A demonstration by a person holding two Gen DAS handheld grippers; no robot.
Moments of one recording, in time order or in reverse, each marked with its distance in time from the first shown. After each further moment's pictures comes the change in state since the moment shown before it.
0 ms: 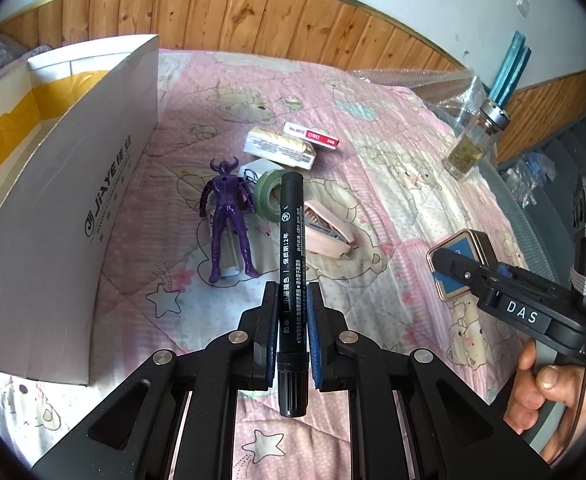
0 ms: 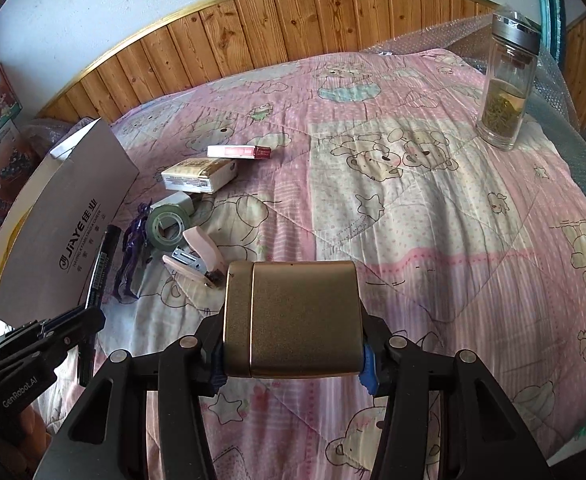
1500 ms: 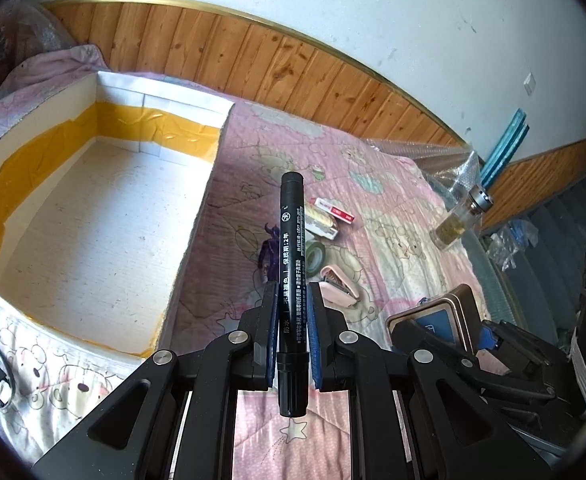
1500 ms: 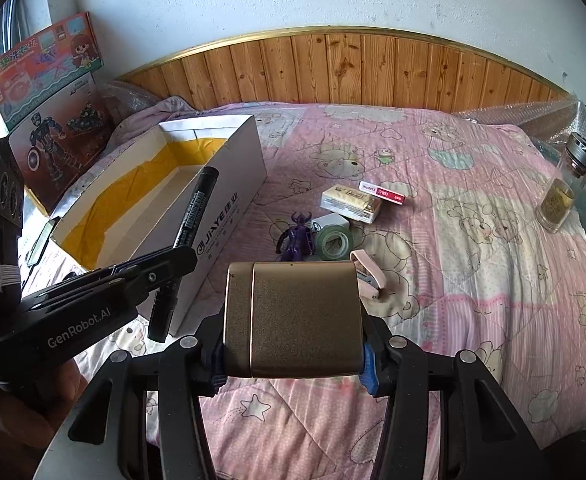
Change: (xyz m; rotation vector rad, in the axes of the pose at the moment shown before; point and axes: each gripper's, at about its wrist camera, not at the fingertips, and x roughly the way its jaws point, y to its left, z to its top) left arm -0.082 0.068 0.019 -0.132 -0.143 -0.093; right arm -0.069 0.152 0.002 -0.150 -0.072 0.054
